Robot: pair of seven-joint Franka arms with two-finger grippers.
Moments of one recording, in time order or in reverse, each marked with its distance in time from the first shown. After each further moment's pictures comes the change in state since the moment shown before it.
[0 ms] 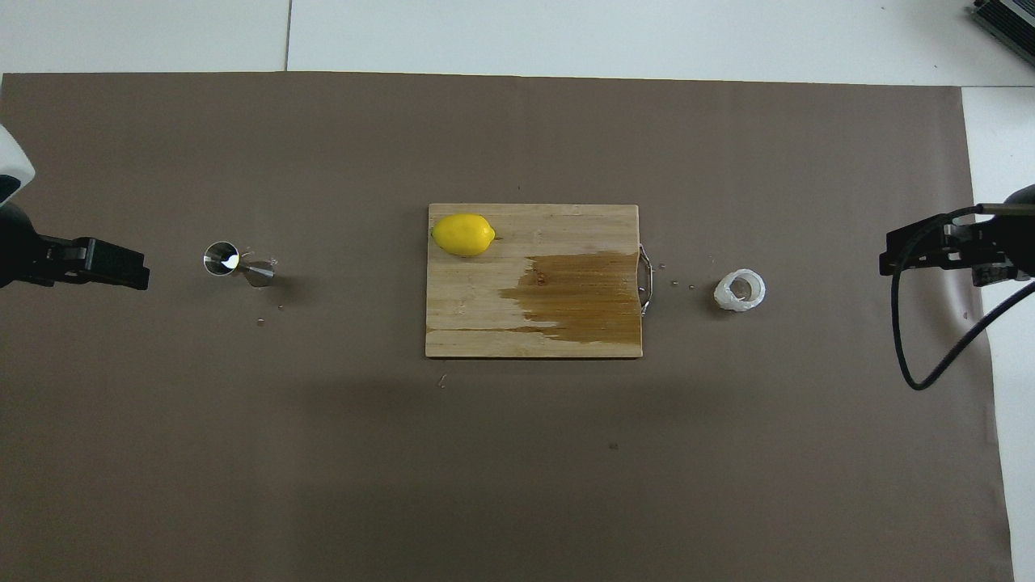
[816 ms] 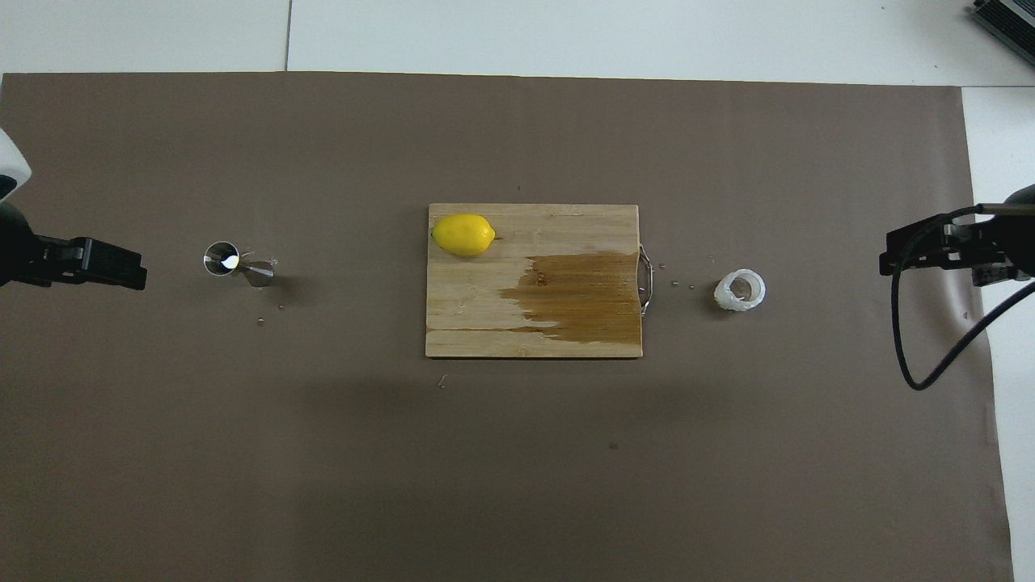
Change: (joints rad) left arm 0.002 0.000 0.006 0.000 0.000 -0.002 0.000; right arm 0.000 0.000 0.000 0.000 0.000 0.000 0.000
